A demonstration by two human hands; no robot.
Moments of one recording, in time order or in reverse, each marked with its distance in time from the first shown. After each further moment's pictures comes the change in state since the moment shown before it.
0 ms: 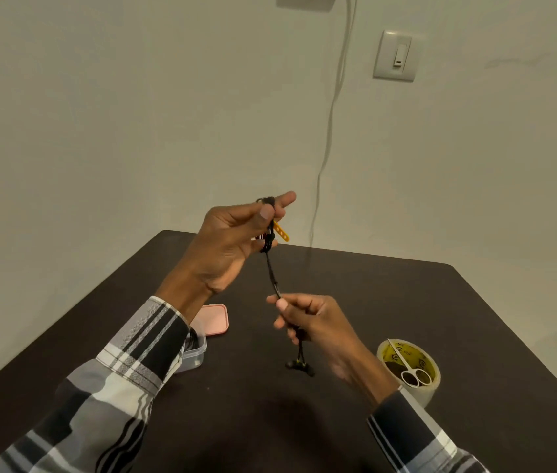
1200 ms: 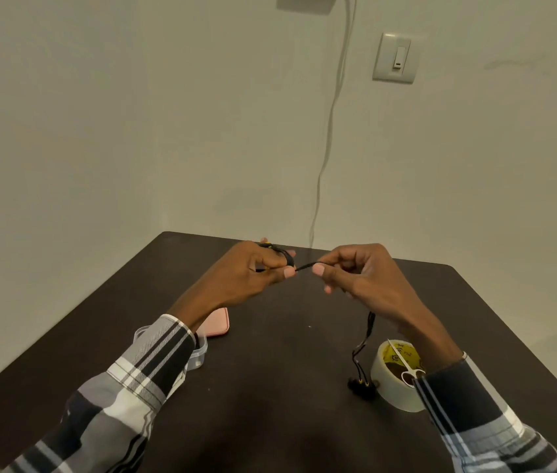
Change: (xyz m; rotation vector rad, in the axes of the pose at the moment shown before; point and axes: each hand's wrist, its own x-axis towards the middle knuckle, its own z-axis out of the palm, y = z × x) left_hand -0.006 -0.031 -0.011 0.795 -0.265 -0.065; right_hand -0.005 -0.076 -0.049 -0.436 0.050 -0.284
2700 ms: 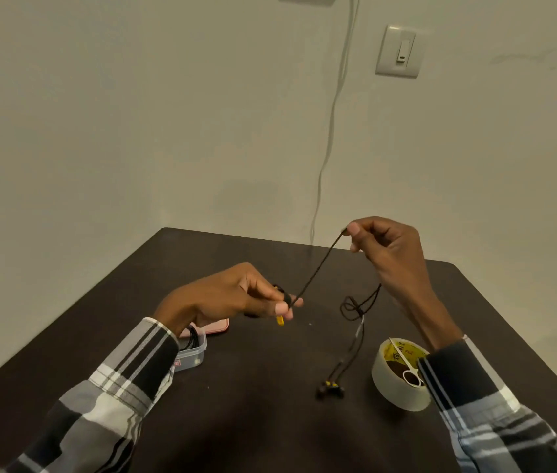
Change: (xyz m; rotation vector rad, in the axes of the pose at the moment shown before) left_hand -0.022 -0.004 -0.004 -0.274 -0.360 -0.169; right_hand 0.021 0.020 -0.017 -0.011 0.370 -0.149
